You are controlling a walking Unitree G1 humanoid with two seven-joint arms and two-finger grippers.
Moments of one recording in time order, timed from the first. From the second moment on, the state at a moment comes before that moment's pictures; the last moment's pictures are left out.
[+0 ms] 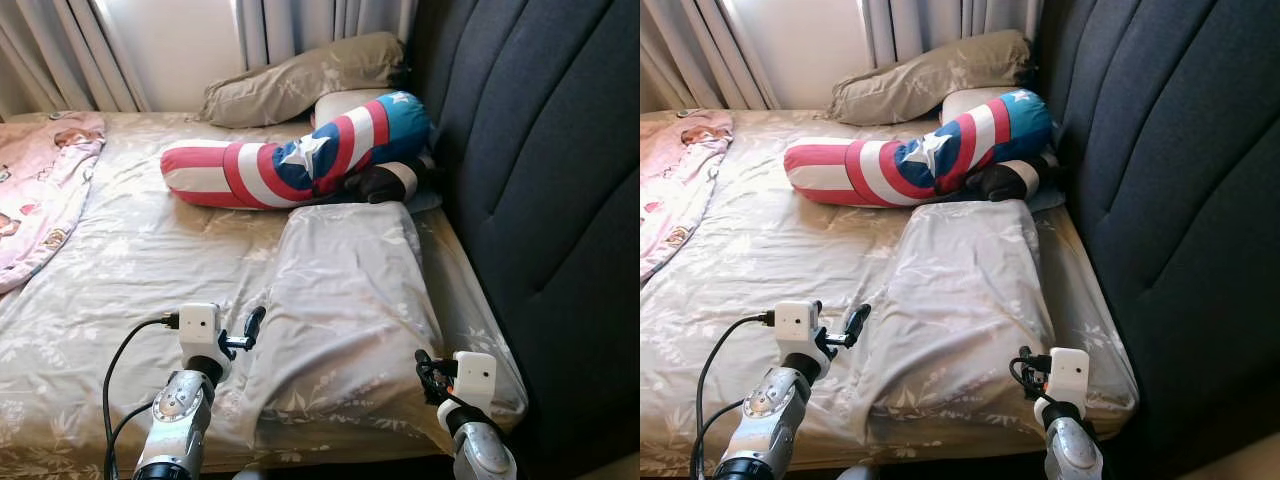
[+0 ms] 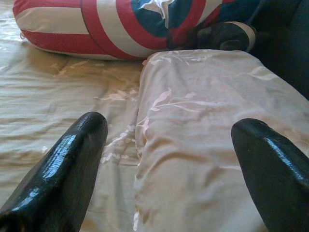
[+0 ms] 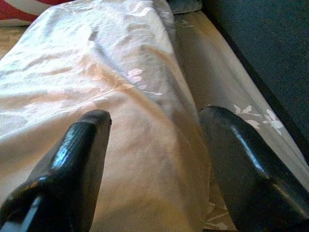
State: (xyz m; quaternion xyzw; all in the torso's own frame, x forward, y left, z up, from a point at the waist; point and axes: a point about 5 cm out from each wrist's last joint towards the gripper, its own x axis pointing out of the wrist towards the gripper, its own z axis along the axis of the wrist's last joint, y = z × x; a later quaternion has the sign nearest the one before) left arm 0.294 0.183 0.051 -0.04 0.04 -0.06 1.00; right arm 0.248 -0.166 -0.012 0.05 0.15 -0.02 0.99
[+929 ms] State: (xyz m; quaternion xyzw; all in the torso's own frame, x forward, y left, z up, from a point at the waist) left arm 0.295 0.192 0.054 -0.03 0.04 -0.05 1.00; right arm 0.273 -0.169 0.006 0.04 0.12 -0.03 0.99
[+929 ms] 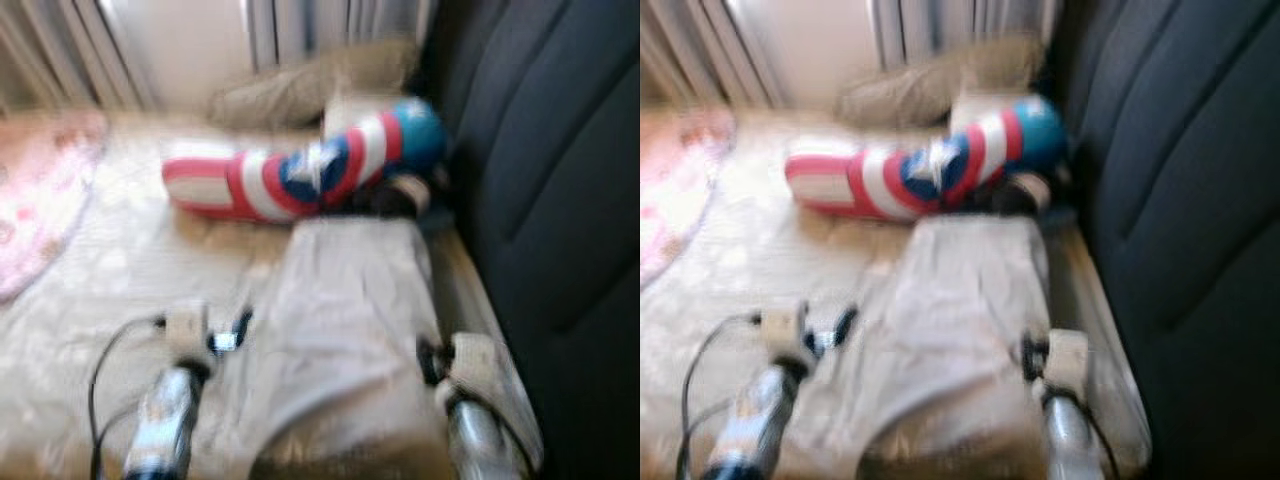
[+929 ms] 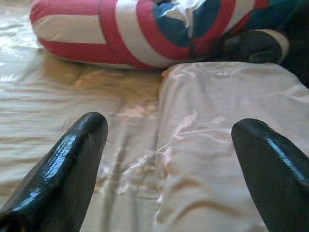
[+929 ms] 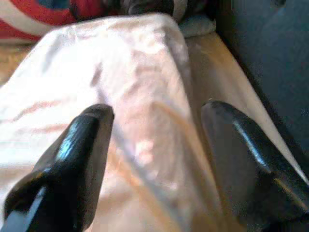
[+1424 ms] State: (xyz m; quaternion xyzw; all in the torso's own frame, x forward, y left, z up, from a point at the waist) left arm 0.338 0.162 0.060 -0.03 0.12 -0.10 0.99; right arm 0.302 -0.196 0.018 0.03 0.17 -0.06 0.98
